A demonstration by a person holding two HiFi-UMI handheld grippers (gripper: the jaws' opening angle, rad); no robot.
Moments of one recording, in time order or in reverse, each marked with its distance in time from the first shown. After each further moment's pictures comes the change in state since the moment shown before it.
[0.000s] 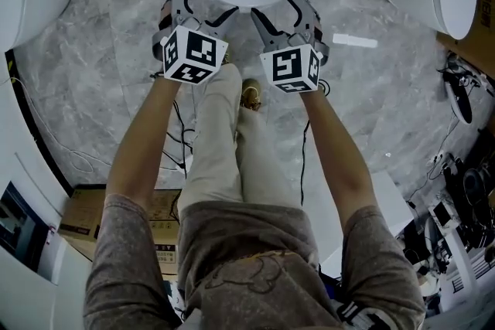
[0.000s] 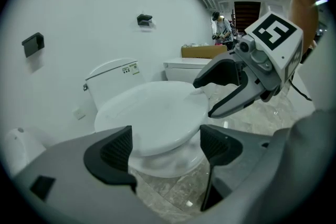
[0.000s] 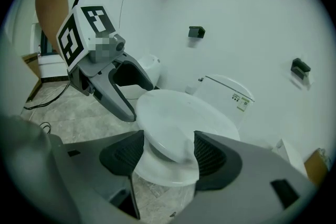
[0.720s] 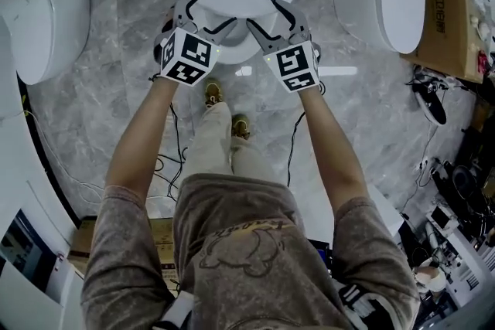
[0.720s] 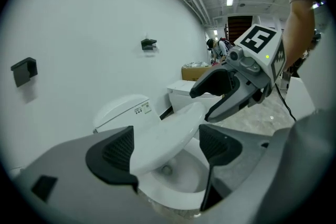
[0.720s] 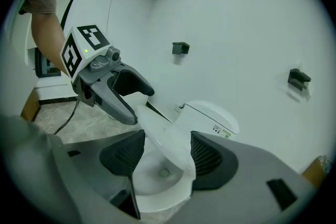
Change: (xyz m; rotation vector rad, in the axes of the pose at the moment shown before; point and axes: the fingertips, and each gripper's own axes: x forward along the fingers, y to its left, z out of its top) left arm -0.065 0.119 0.203 0.034 -0.148 -0.058; right arm -0.052 -0.150 0.177 0.084 -0.072 0.006
